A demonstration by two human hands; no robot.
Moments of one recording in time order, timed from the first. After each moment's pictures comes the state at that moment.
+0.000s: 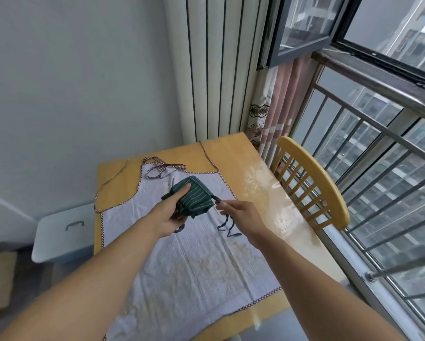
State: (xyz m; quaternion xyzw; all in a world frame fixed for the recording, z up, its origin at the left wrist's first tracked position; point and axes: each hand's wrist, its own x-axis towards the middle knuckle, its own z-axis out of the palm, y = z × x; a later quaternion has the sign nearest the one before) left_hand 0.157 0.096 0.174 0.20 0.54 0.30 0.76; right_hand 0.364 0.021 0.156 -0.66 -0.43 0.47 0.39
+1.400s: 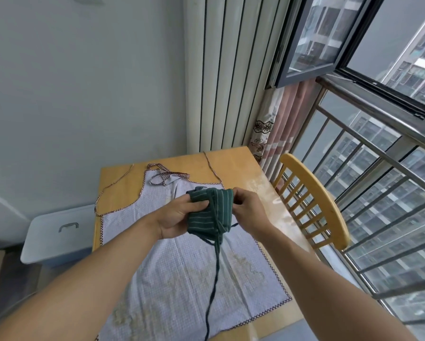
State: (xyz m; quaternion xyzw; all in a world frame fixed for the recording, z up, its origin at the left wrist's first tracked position) left_hand 0.144 0.086 0.224 0.40 0.27 0.20 0.85; right_hand 0.348 0.043 0.218 -0.62 -0.52 0.42 0.42
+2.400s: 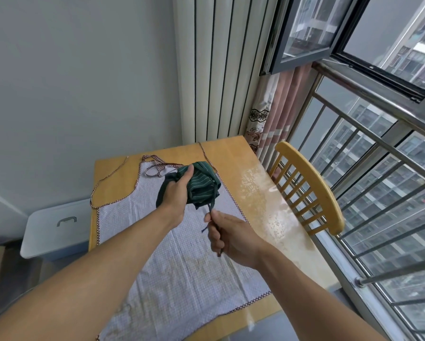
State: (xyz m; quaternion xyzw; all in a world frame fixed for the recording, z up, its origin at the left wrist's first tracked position) left_hand 0.182 0.088 0.211 0.35 0.52 0.41 0.66; right_hand 0.328 -0.022 0.192 -0.41 -0.32 0.75 0.40
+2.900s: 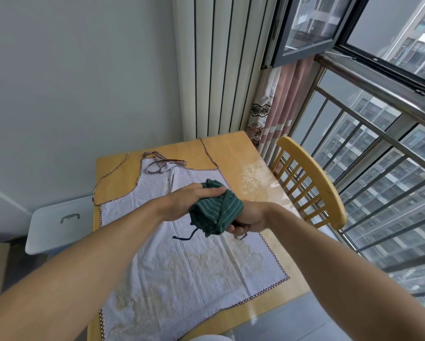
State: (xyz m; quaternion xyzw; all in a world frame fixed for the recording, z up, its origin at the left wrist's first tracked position) left_hand 0.176 0.077 0.242 0.57 0.37 0.09 0.73; right_hand 0.370 0.035 0.202 -0.46 -0.52 0.72 0.06
